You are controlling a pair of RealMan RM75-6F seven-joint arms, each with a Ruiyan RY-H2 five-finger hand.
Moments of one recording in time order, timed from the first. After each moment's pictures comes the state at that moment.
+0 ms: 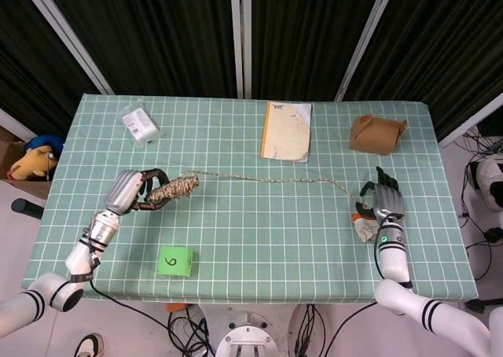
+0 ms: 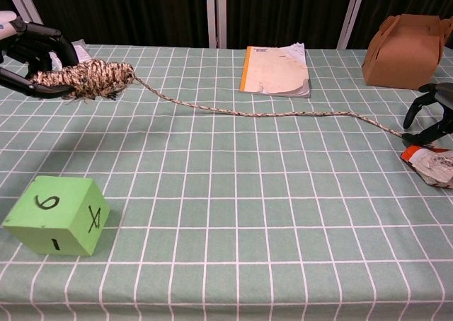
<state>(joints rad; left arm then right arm) -0.56 -1.51 -0.08 -1.15 1.54 1.22 -0.60 0.51 -1.63 0.29 -1.32 -0.73 1.05 -0.37</state>
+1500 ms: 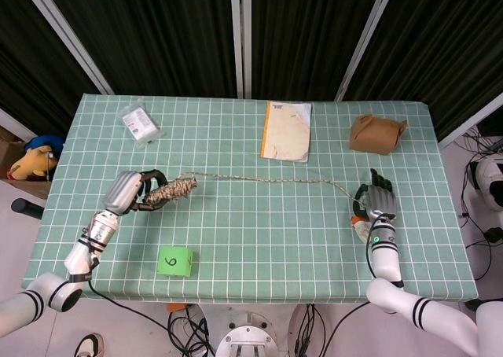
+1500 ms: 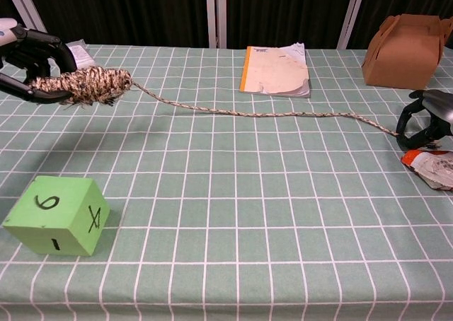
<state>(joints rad) -0.56 -1.50 -0.07 -1.14 1.53 1.20 -0.60 0.55 -1.68 0.28 -1.28 -0.69 1.07 -0.42</state>
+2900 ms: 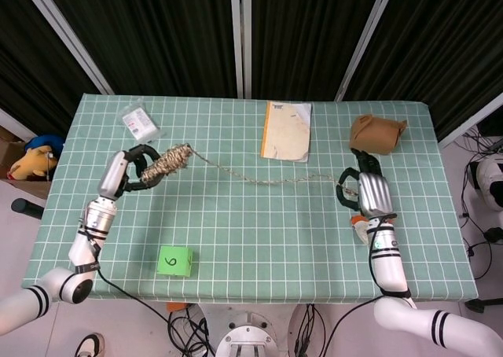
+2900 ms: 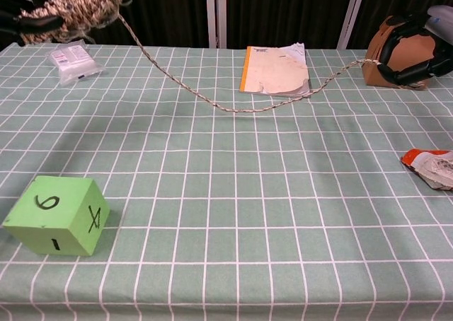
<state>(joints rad) -0.56 -1.48 -0.23 -1.29 1.38 1.23 -0.73 0.48 -1.53 0.28 -1.62 -1.08 1.24 -0.22</state>
